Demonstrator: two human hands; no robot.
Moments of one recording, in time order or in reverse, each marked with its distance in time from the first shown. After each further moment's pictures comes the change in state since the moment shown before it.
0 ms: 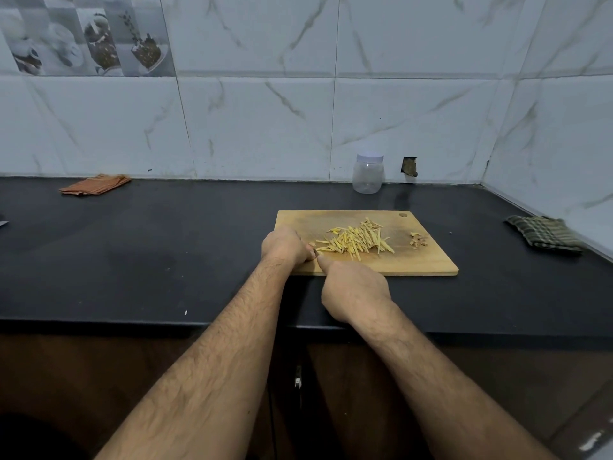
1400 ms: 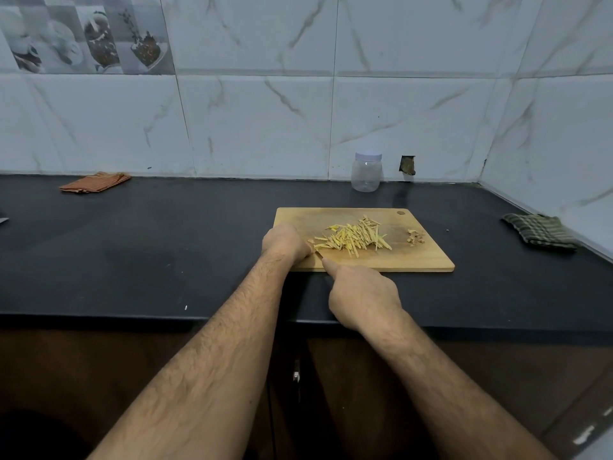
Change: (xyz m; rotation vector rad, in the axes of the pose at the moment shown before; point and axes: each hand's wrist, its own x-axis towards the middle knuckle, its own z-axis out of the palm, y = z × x) left_hand -0.017 0.009 -0.007 0.078 -0.019 0.001; right_hand -0.012 0.012 0.005 -0.018 -0.005 0.015
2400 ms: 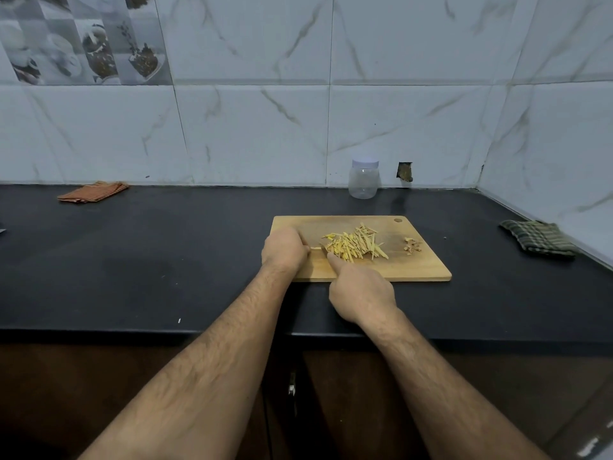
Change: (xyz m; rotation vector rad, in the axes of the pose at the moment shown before) left_hand 0.004 0.007 0.008 -0.010 0.122 0.127; right_hand 0.024 0.013 0.002 0.176 0.112 0.043
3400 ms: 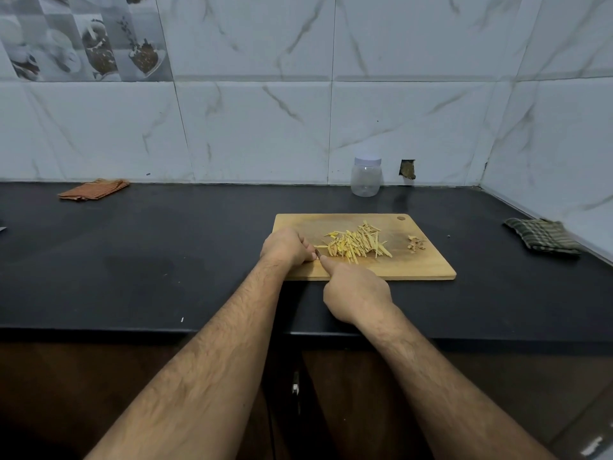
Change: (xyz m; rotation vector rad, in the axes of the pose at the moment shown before) left_hand 0.011 -0.006 -0.005 -0.041 -0.187 -0.030; right_hand -0.001 -0.014 -0.003 -0.045 -0.098 -0.033
